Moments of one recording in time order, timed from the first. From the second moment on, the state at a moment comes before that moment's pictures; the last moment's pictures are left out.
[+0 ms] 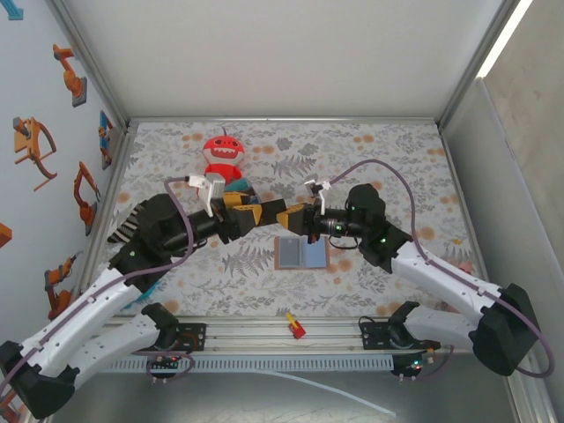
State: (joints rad) left arm -0.74 0.80 0.82 -0.16 0.36 -0.37; right arm 0.72 1.10 0.73 0.23 -0.70 0.54
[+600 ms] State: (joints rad) left arm -0.73 1.10 1.10 -0.59 0.47 0.00; right arm 0.72 1.08 0.73 0.10 -0.74 0.50
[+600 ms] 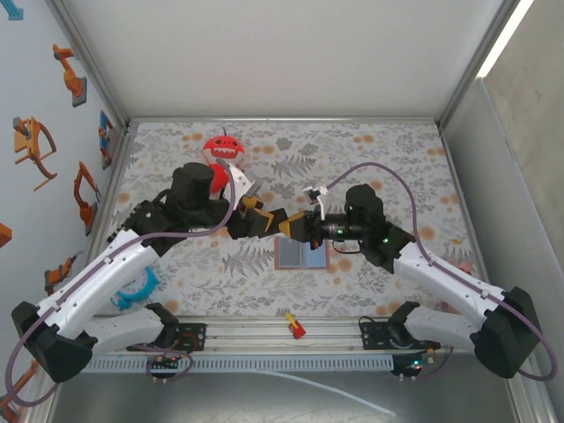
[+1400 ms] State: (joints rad) left arm -0.67 1.10 1.04 -0.57 0.39 0.17; right arm 0.72 1.01 0.76 -0.12 -0.49 0.40
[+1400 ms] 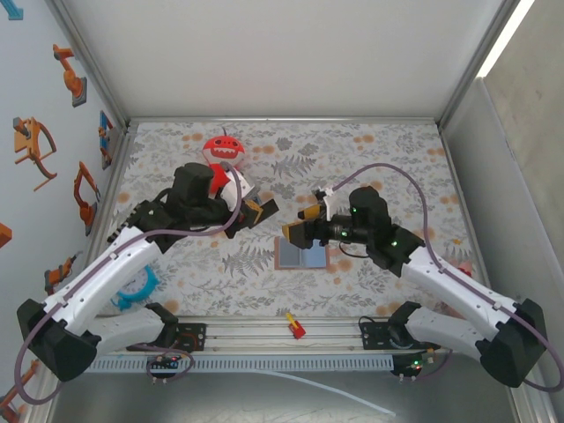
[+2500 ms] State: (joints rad) left arm -0.37 1.62 1.08 -0.35 0.38 0.57; right arm 0.72 0.96 0.81 -0.48 0.22 0.47
